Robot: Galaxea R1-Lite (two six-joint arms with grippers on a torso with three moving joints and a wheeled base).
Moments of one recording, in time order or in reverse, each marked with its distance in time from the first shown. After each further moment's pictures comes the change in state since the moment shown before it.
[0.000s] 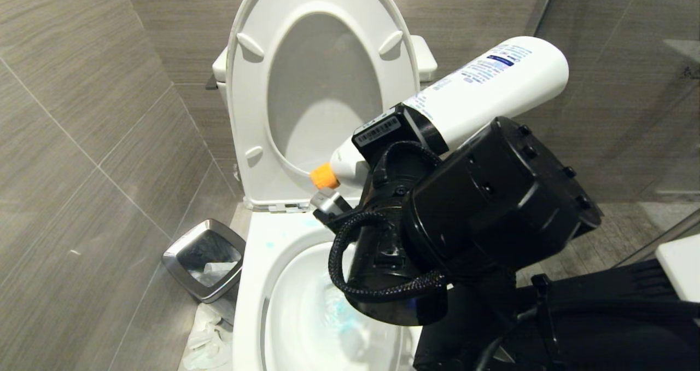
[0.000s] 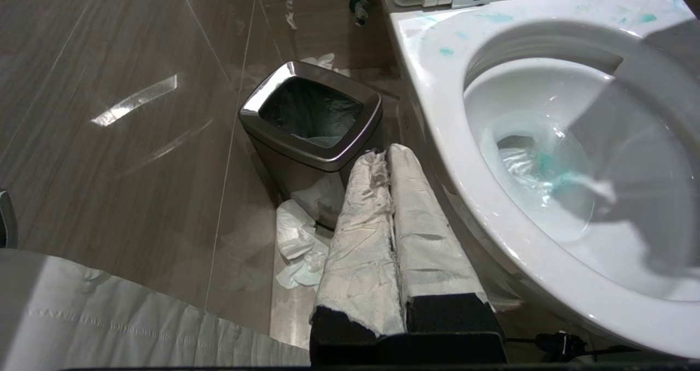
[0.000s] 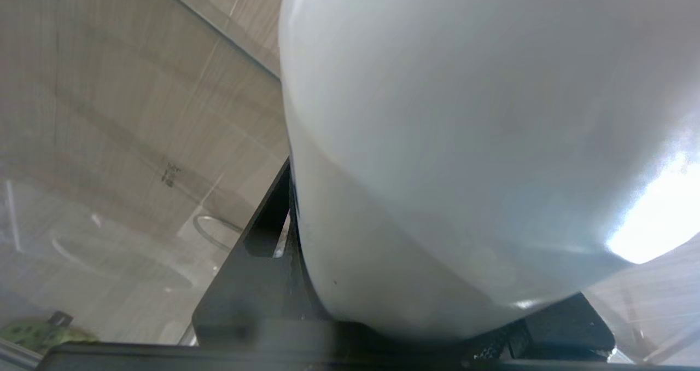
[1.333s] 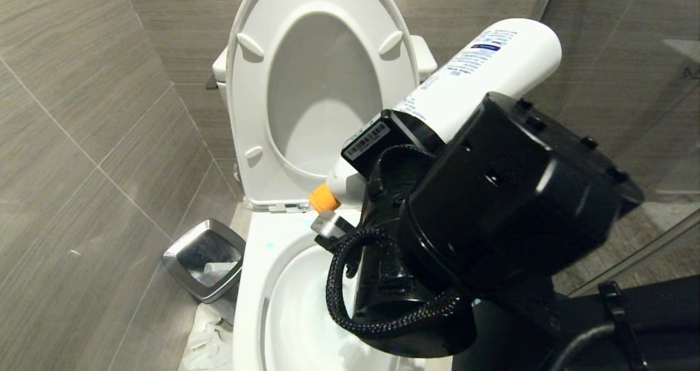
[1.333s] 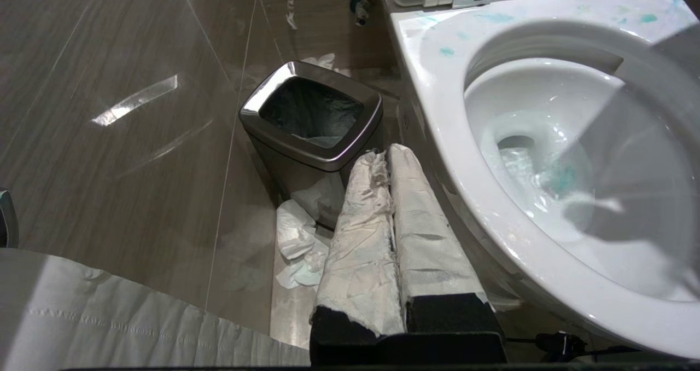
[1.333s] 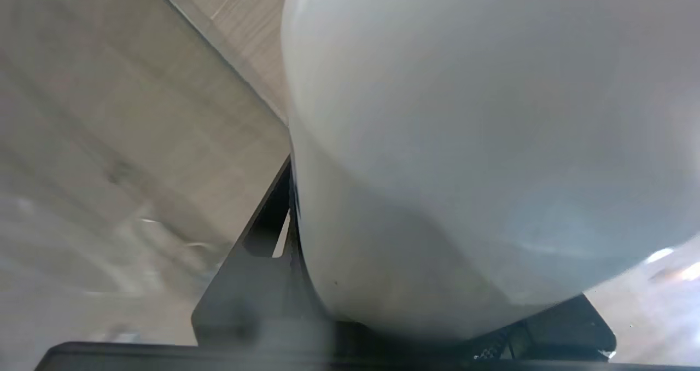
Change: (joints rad) left arm 0.000 0.000 0.000 0.000 0.000 0.000; right arm 0.051 -0.078 0.029 0.210 -0.004 0.000
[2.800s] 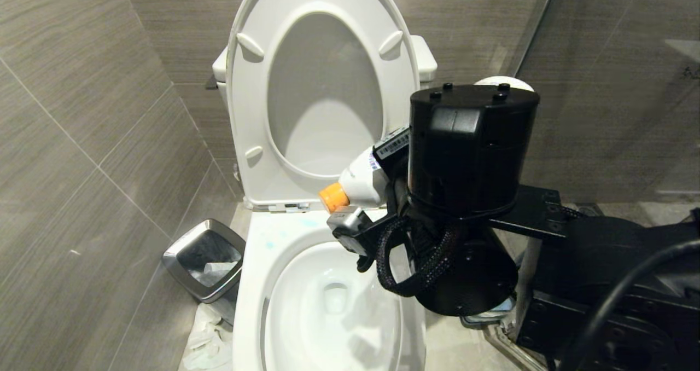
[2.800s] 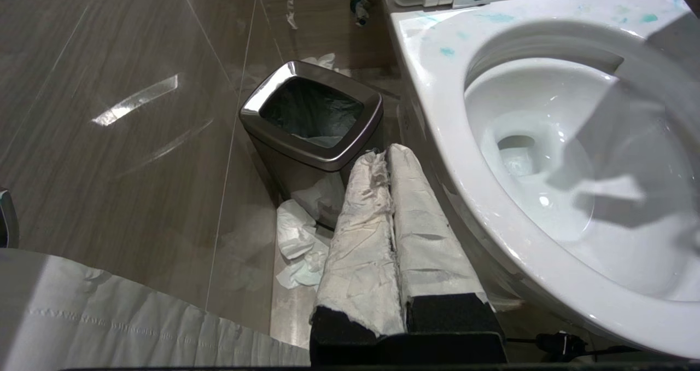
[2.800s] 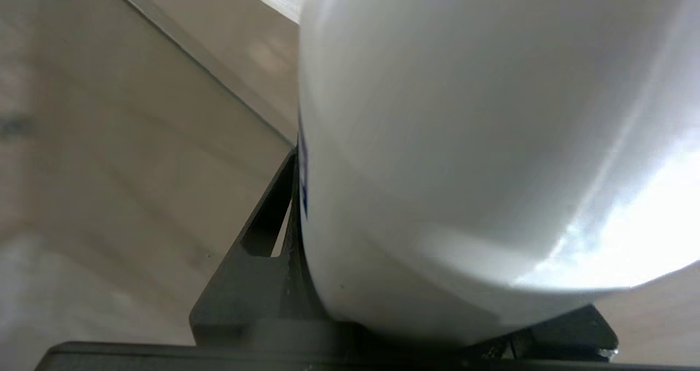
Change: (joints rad) left arm 0.000 0.000 0.000 0.000 0.000 0.000; right arm -0.111 -0.105 -0.029 0.664 0.172 0.640
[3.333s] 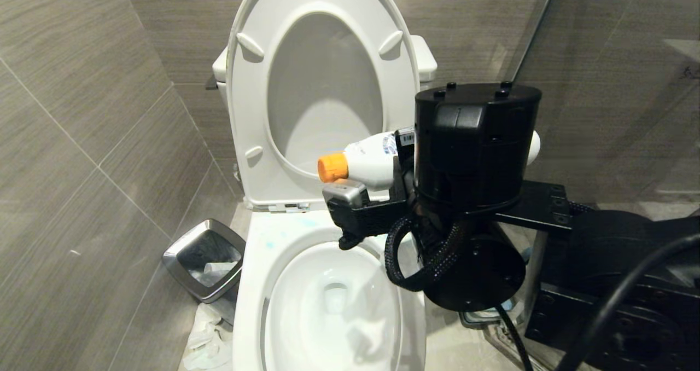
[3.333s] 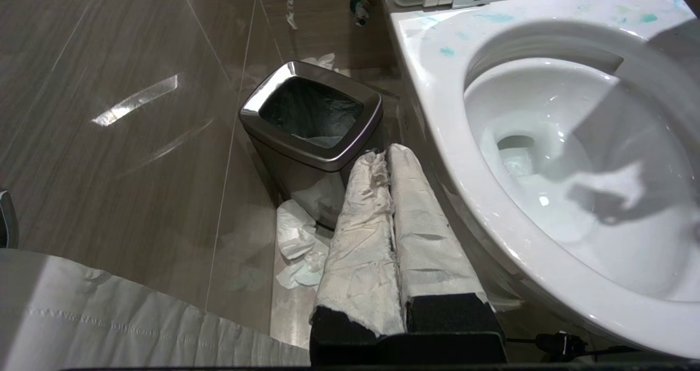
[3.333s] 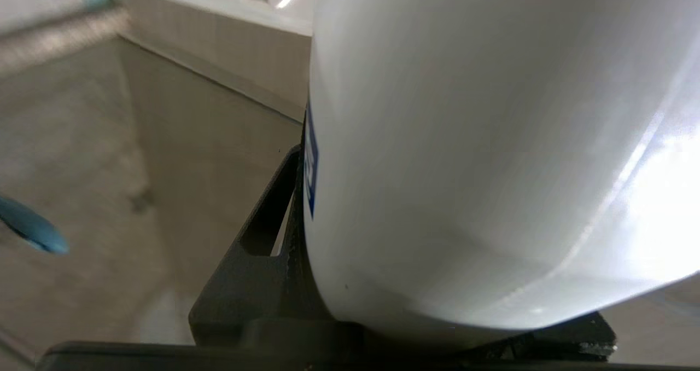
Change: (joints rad) left arm 0.000 0.000 0.000 0.000 0.000 0.000; right arm -0.016 -0.013 0.004 0.051 0.001 0.378
